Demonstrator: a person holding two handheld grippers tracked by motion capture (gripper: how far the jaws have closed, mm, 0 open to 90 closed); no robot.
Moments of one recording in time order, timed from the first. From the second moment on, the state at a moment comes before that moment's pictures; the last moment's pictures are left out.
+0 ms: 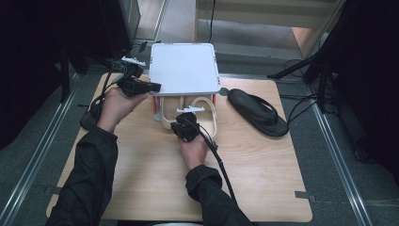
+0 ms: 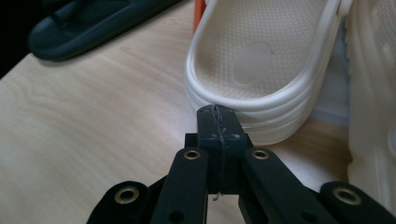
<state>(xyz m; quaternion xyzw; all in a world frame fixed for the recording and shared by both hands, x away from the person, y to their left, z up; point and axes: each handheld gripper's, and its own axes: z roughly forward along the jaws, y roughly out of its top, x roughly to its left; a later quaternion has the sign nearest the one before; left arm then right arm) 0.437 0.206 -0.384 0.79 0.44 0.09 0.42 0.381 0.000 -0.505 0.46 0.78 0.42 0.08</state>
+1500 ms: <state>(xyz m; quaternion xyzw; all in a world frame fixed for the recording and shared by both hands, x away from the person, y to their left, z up) 0.437 0.208 -0.385 0.78 0.44 0.08 0.43 0.314 -0.105 -0.498 0.46 0.78 0.42 0.07</state>
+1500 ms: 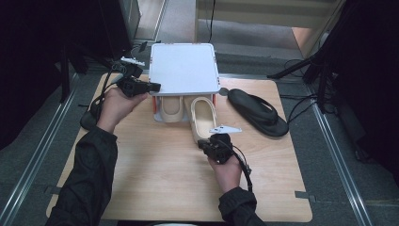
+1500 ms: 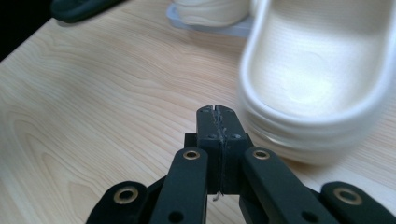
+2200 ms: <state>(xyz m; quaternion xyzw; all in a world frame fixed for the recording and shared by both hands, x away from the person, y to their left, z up) 0.436 0.207 -0.385 0.79 0.44 0.09 0.43 0.330 -0.129 -0.510 0.48 0.78 0.40 0.08</state>
